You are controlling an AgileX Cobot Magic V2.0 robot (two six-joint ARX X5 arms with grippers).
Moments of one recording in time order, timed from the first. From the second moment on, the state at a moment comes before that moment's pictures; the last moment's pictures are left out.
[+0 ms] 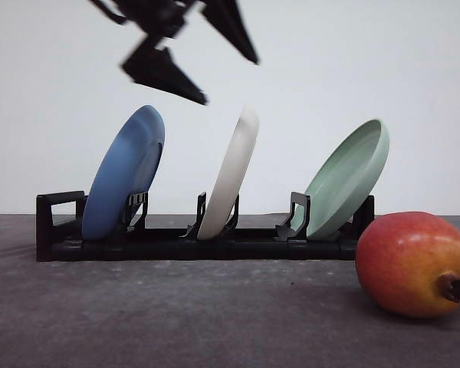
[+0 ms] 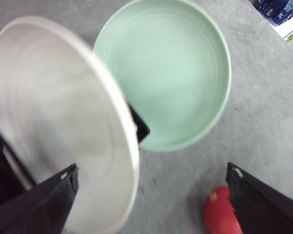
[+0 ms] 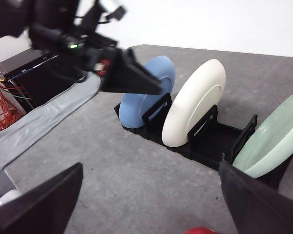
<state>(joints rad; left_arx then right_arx) -0.57 1.63 1.45 -0.49 0.34 -0.15 0.00 0.55 0.84 -0.64 -0.83 0.04</state>
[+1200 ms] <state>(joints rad) -0.63 1.82 1.55 -0.54 0.23 -0.15 0.00 0.55 0.84 -0.64 -0.83 0.06</state>
